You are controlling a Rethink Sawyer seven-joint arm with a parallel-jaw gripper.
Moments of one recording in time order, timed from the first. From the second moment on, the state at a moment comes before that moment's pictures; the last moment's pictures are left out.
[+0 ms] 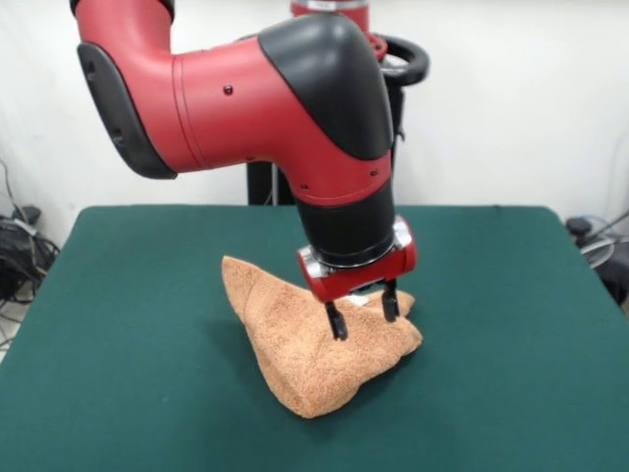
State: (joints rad) arm -0.62 -0.48 0.56 1.50 -0.40 0.86 1.44
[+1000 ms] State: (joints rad) arm -0.65 -0.48 0.56 1.62 -0.45 0.70 1.44
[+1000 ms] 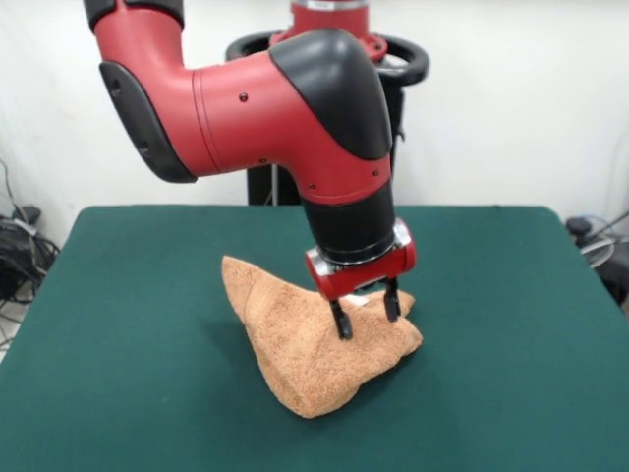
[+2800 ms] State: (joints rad) arm -0.68 -0.43 0.56 1.71 -0.46 0.63 1.44
